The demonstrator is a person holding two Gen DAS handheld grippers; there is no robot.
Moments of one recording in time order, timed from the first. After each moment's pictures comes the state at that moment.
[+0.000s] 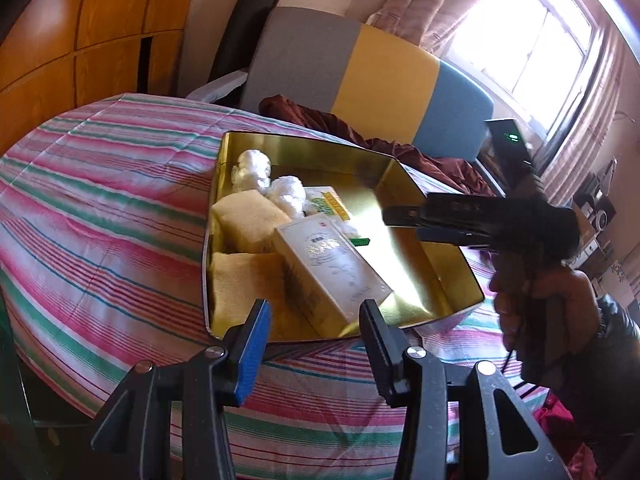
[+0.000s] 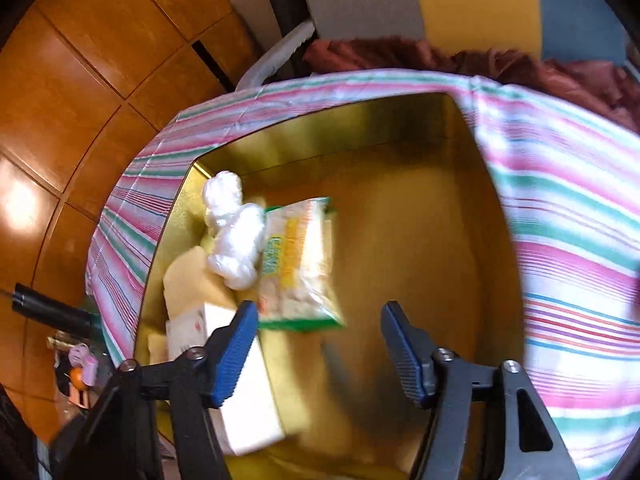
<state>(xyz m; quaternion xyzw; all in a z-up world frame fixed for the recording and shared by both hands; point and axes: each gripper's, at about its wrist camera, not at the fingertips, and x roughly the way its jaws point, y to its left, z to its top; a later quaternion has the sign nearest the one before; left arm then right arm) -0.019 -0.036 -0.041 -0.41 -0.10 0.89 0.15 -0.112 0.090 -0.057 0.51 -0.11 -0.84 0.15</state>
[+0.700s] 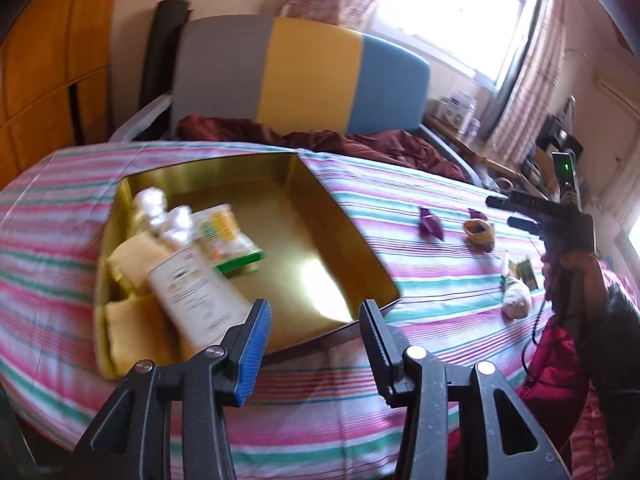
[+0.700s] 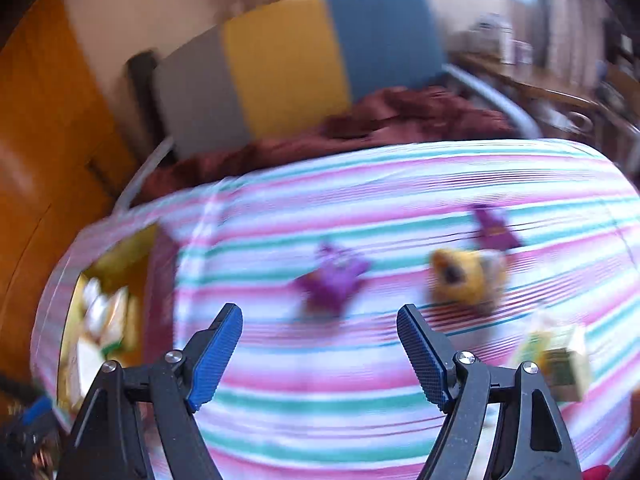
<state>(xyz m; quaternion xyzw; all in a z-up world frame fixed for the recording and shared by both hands) -0.018 0.072 -0.008 -0.40 -0.01 0.89 0.23 -0.015 0.375 -0.010 0.39 -0.18 -0.90 -0.11</state>
